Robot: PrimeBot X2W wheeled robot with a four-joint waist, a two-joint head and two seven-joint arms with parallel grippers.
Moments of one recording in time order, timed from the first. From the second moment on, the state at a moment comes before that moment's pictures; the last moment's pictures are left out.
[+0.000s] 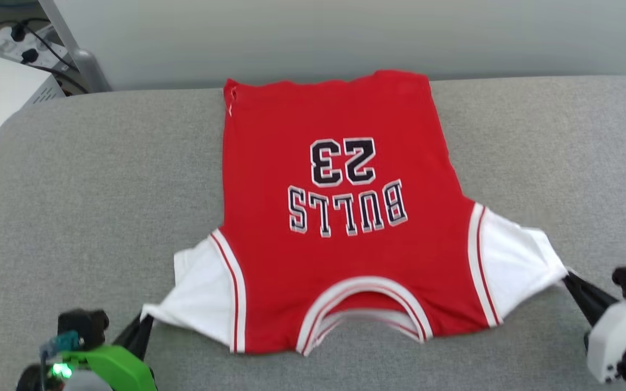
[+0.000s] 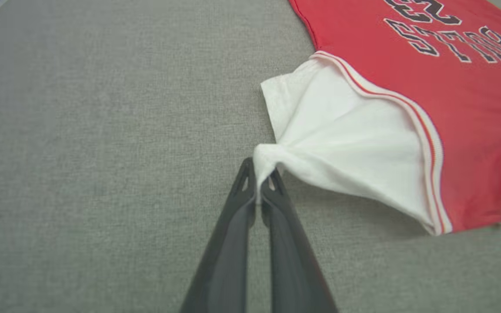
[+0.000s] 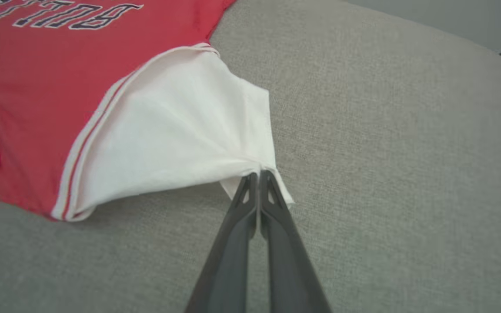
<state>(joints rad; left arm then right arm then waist) -0.21 0.72 -0.81 0.27 -1.02 0.15 -0.26 -0.33 -0.67 0.68 0.55 0.70 0.13 -0.21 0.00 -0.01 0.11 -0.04</state>
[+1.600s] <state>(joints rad) -0.21 0.58 -0.68 0.01 -0.69 0.21 -0.26 -0.83 -0.78 0.16 0.10 0.59 0.13 0.60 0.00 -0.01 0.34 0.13</state>
